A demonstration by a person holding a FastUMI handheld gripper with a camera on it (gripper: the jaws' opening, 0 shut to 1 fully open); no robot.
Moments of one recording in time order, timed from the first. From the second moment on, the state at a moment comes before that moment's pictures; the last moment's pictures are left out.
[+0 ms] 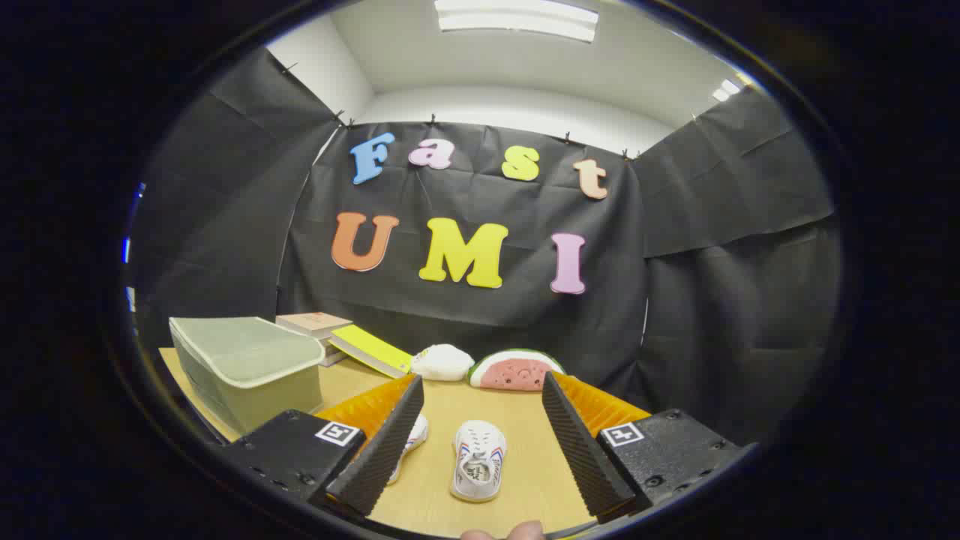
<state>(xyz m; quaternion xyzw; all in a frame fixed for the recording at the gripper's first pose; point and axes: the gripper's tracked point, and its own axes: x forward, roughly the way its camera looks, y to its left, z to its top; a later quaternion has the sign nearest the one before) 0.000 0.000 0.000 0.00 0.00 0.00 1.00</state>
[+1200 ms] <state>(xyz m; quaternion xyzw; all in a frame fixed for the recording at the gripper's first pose) 0.008 0.038 0.008 0.03 0.00 0.04 1.00</state>
